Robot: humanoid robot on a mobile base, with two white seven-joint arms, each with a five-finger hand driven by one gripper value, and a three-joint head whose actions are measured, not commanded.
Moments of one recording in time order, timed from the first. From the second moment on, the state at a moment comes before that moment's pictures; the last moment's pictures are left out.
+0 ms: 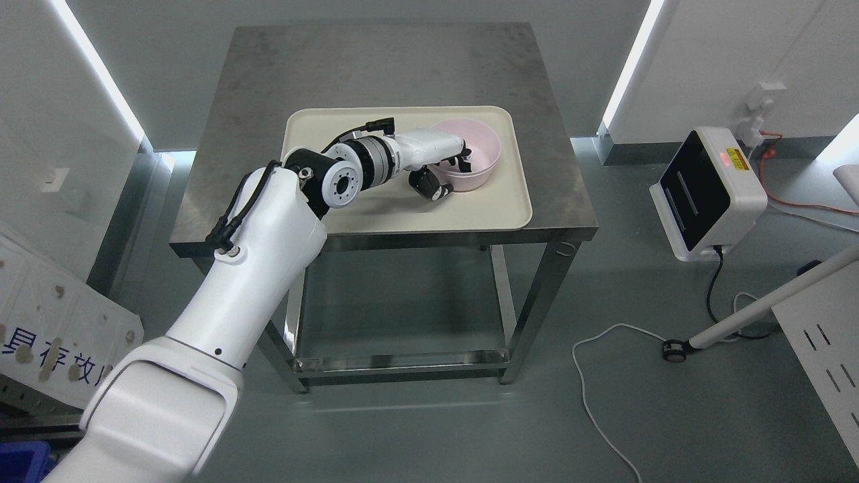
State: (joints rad) left arm -1.05 0.00 -0.45 -0.90 -0.82 -0.27 -0.65; right arm 0.00 0.00 0.00 0.00 0.01 0.03 0.01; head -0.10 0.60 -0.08
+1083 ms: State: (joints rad) left arm -1.05 0.00 -0.16 -1.02 -0.71 -0.35 -0.78; right arm 0.00 0.00 0.00 0.00 0.00 0.03 0.01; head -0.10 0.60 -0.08
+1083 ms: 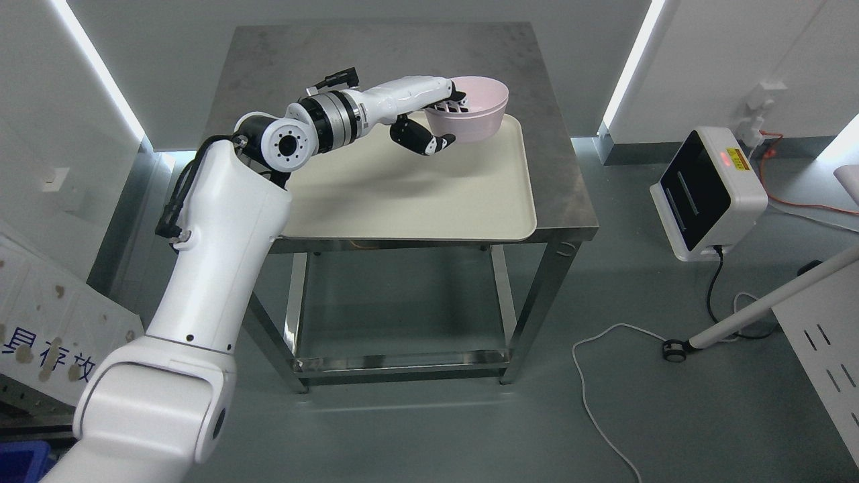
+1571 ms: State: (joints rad) left arm -0.91 0.01 0.15 -1.24 -0.67 -0.64 -0.99; right arm 0.00 0.00 0.00 0.00 0.00 0.03 0.01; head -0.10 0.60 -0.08
